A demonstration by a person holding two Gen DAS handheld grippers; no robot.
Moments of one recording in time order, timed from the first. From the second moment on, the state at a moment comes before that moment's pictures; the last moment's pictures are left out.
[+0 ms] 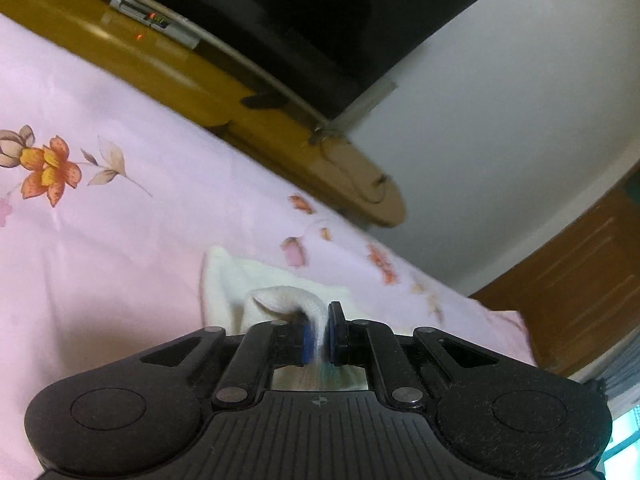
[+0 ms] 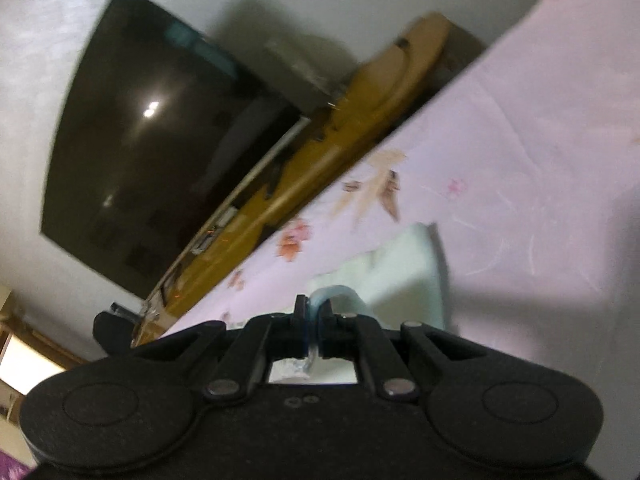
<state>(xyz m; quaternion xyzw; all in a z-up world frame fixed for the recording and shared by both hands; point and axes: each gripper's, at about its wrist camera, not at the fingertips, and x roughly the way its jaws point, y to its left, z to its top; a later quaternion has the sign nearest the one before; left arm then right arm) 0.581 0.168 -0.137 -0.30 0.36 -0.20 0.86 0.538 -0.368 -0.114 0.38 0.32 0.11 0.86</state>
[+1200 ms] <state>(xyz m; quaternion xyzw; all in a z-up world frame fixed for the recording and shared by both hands) 0.594 0.149 -0.119 -0.10 0.35 -0.14 0.92 0.570 -0.339 -0.111 0.13 0.37 0.07 0.92</state>
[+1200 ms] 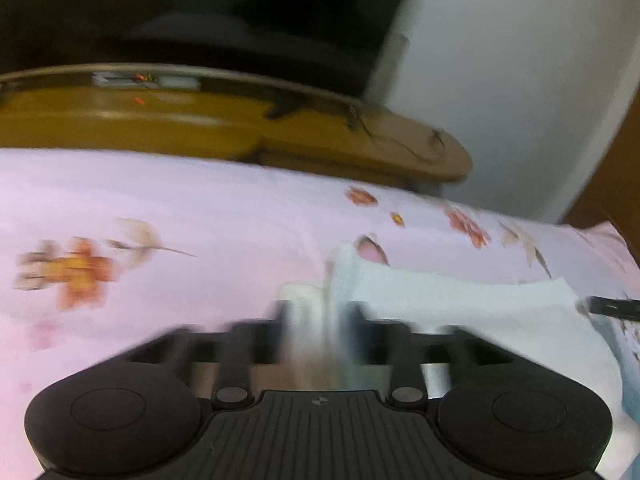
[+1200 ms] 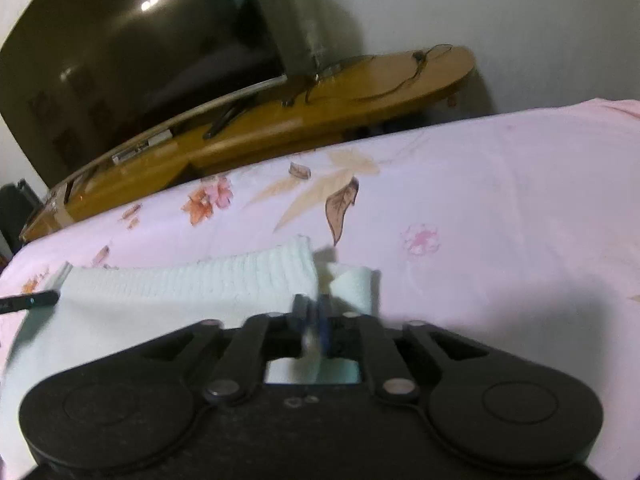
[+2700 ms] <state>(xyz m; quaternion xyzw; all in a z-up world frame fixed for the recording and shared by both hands) 0.431 0.010 -0.108 -0.06 0.31 -0.20 0.93 0.412 -0.245 -0.089 0.04 0.35 0.14 0.93</state>
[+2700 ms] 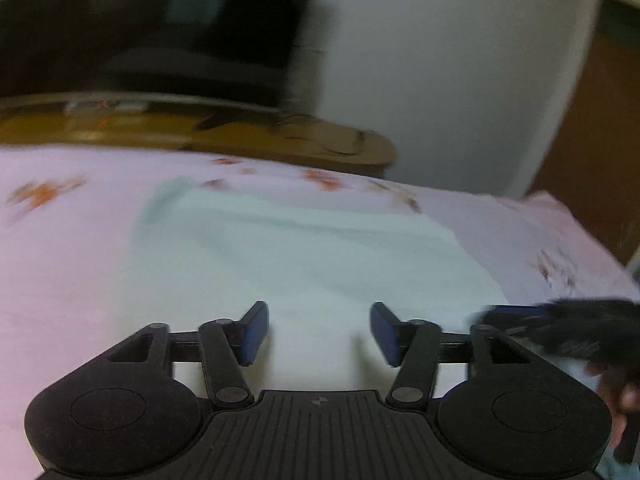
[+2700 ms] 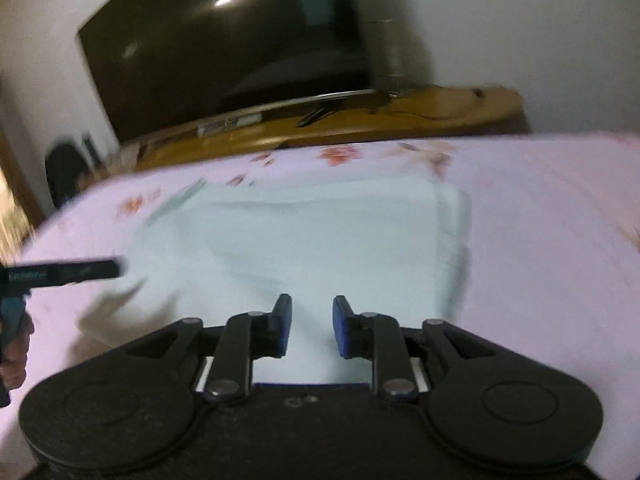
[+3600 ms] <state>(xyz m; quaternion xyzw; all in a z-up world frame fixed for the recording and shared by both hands) 0.358 0.135 -0.215 -0.57 0.29 0.00 0.77 0.395 -0.240 -0.076 0.14 0.33 0.13 0.93</state>
